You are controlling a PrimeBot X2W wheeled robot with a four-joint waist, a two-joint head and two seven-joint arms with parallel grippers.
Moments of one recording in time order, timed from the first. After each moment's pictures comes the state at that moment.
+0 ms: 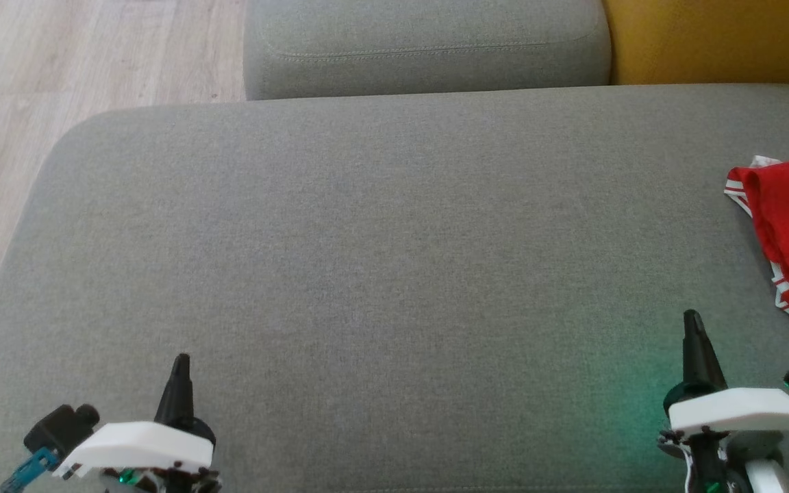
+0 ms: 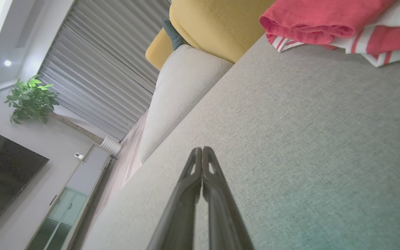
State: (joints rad) left arm 0.05 0.05 -0.08 0.28 -0.91 0.00 -0.10; right arm -0.01 -0.04 -0.04 0.32 0.84 0.13 -0.06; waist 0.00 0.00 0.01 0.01
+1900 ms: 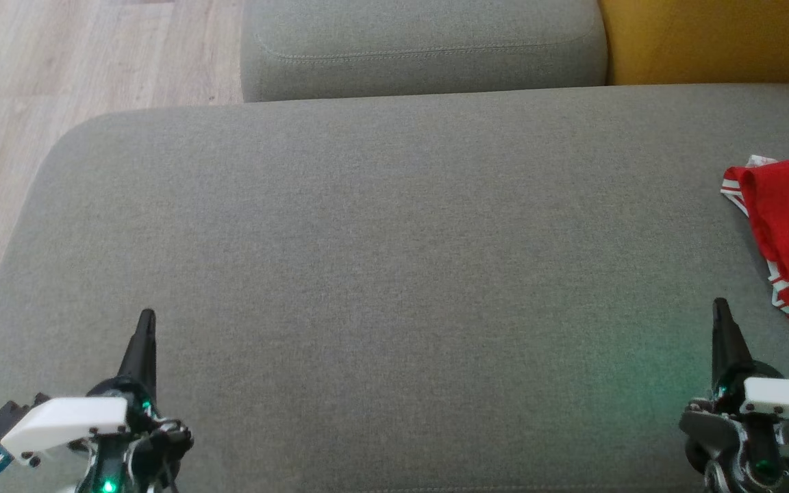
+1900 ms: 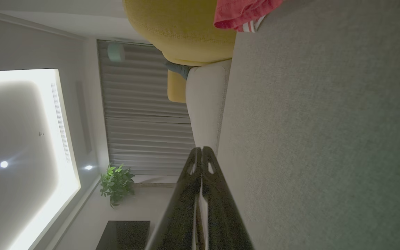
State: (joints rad) left arm -0.03 0.05 0.04 0.28 -1.52 -0.11 0.06; right arm -0.04 -0.04 -0.11 0.29 1.49 0.13 0.08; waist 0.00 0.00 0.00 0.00
